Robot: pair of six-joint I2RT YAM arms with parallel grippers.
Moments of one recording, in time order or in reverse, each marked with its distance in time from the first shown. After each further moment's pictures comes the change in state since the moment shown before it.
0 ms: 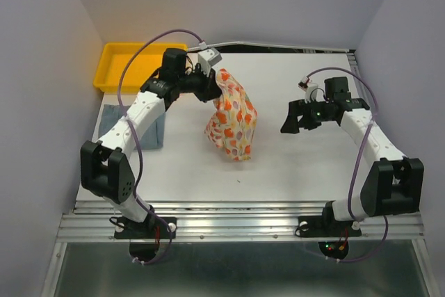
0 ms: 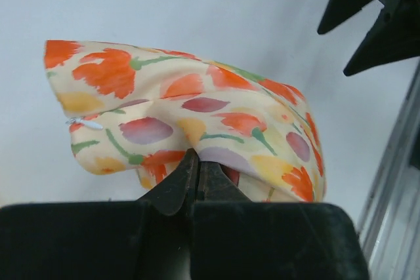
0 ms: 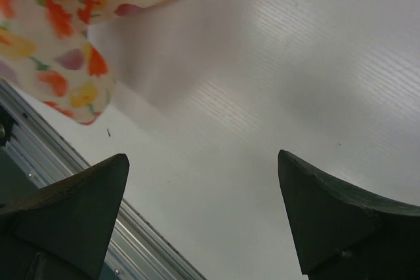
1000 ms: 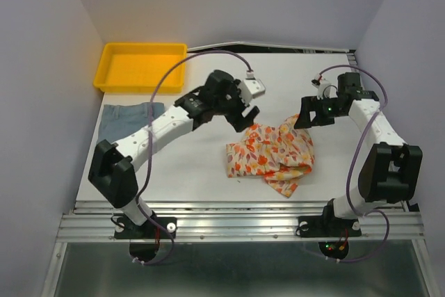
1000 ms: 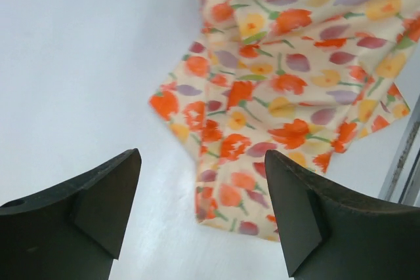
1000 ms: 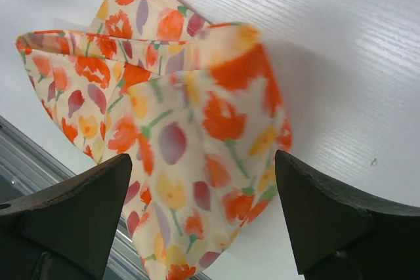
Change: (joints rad) left arm -0.458 0.055 -0.079 -0.033 -0.389 0.145; right arm -0.142 0.095 0.073 -0.123 0.032 -0.092
